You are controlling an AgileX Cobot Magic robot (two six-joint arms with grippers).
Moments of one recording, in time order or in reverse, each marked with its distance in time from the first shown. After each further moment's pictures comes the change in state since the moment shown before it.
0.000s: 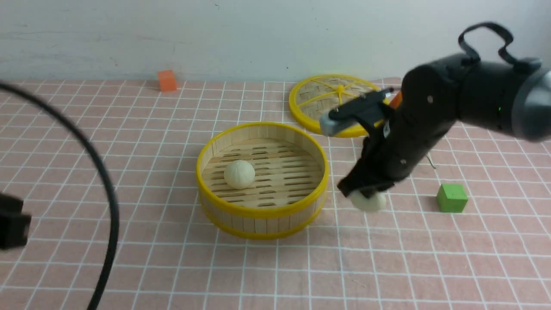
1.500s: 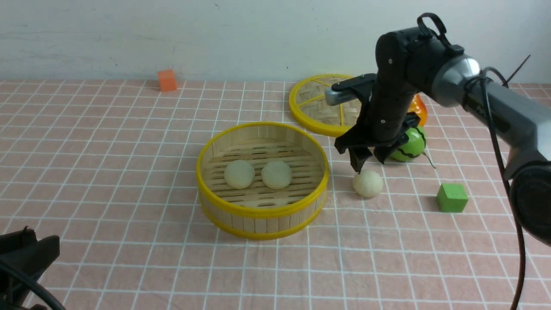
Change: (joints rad) right arm -0.152 0.540 -0.710 -0.023 0.386 0.084; left arm 0.000 -0.287 0.433 0.067 -0.571 -0.034
